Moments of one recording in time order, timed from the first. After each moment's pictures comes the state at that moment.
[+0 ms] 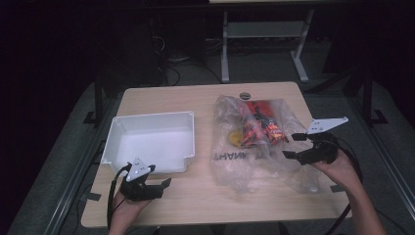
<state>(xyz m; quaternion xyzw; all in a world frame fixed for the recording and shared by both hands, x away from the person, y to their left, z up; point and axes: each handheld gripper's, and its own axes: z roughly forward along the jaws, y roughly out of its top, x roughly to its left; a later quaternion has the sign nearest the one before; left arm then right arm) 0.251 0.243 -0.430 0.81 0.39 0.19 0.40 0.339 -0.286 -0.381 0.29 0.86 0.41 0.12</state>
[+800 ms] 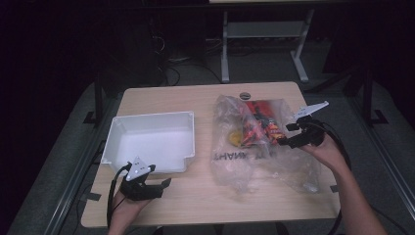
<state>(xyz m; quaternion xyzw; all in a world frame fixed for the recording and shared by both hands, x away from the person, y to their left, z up) 0.252 0.243 -0.431 0.81 0.39 0.19 0.40 0.402 -0.279 -0.401 0.34 0.87 0.35 0.09</state>
